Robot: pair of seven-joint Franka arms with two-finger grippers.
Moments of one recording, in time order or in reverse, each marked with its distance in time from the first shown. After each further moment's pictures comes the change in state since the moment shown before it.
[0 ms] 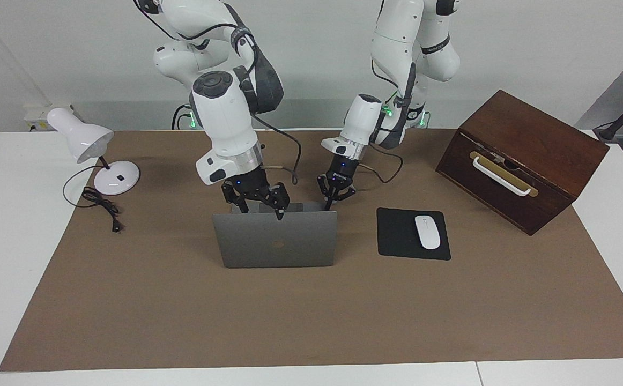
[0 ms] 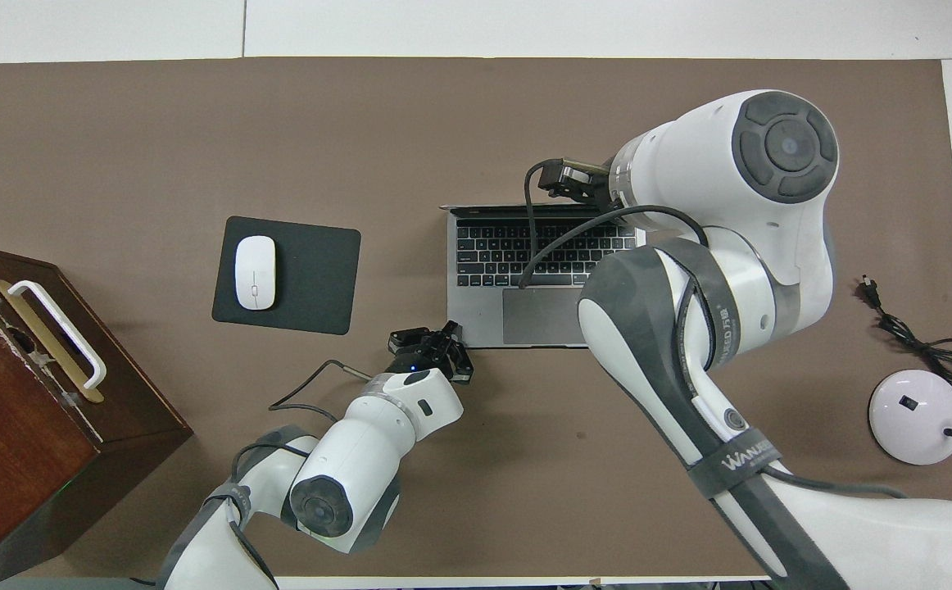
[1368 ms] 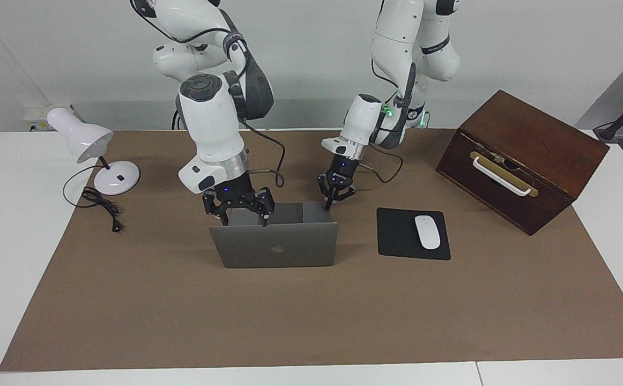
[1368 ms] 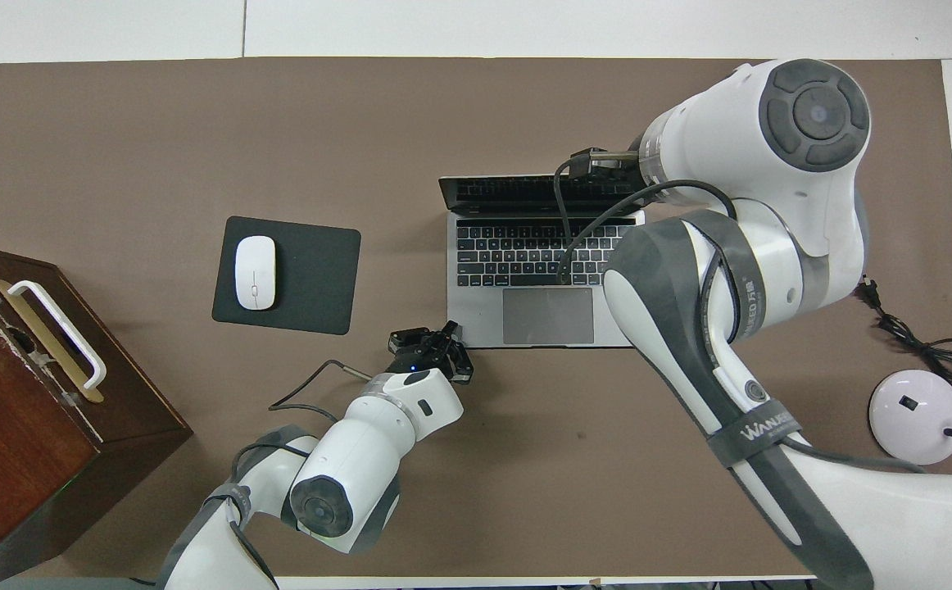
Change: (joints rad) left arm 0.000 0.000 0.000 0.000 0.000 0.000 0.000; right arm -0.049 0.030 0.000 0.057 -0.065 -0.030 -0.215
